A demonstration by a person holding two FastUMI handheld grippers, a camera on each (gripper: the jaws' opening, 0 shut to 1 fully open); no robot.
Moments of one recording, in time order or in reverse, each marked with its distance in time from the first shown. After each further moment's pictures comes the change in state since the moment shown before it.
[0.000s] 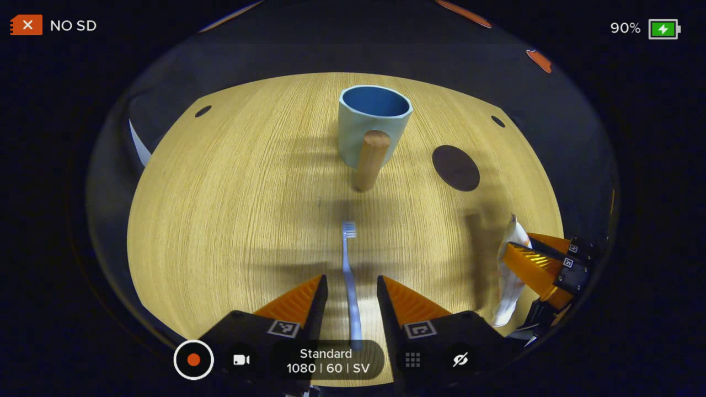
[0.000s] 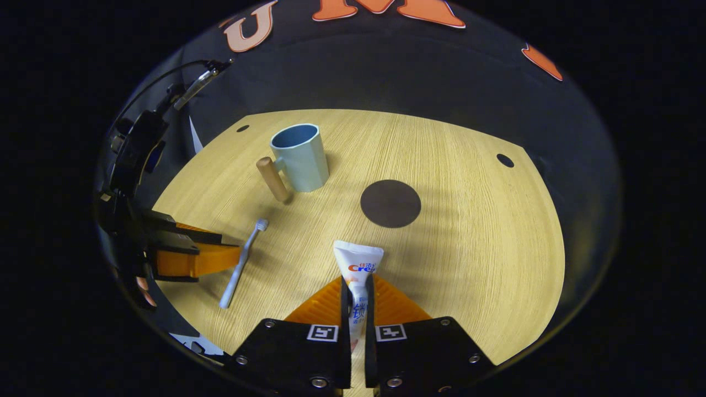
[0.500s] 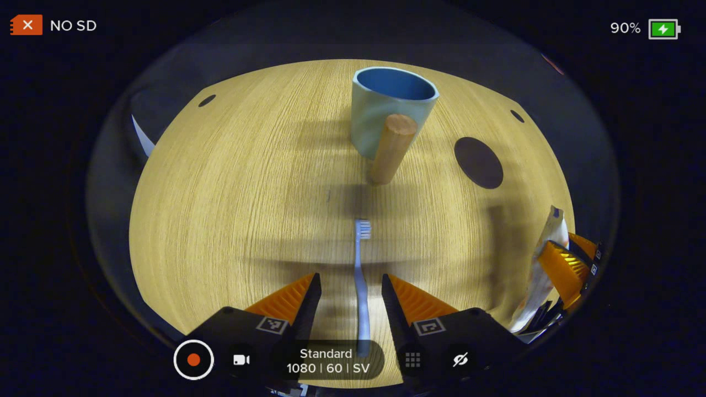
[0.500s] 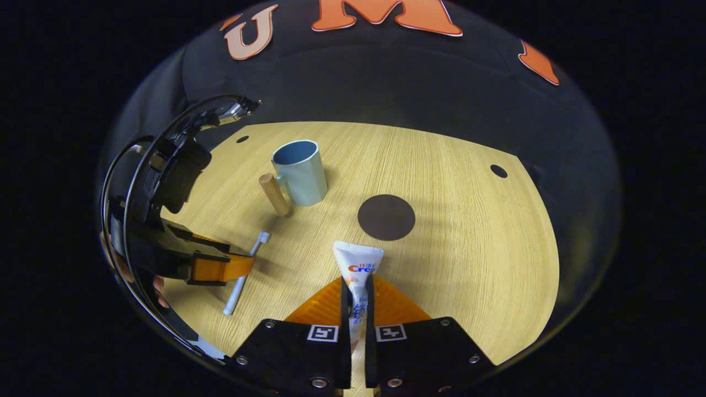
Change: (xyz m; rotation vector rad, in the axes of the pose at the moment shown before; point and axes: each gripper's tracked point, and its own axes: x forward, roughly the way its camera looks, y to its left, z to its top) left arm 0.027 0.011 -0.001 -0.019 0.048 0.081; right arm -0.009 0.000 0.011 0.001 -0.043 -0.009
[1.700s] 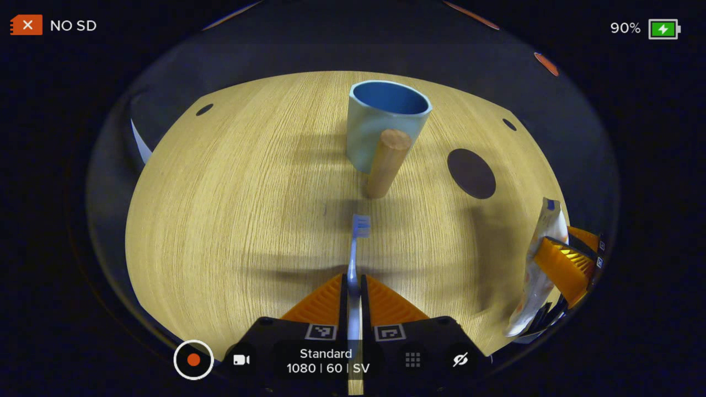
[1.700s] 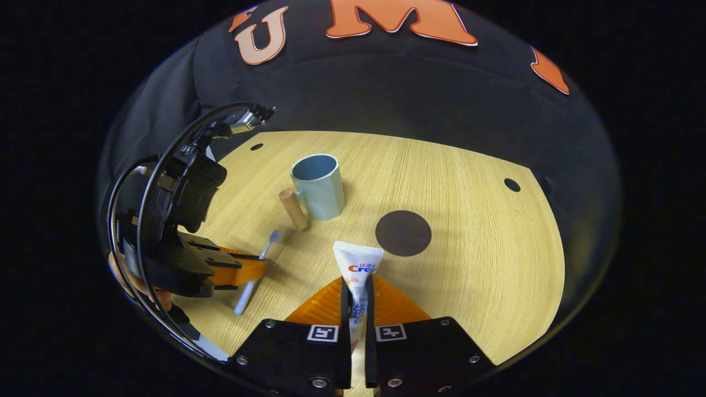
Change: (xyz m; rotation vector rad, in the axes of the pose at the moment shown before) left arm 0.067 -0.044 0.203 0.016 -0.105 -0.060; right arm 0.005 -0.006 0.017 -0.022 -0.074 0.051
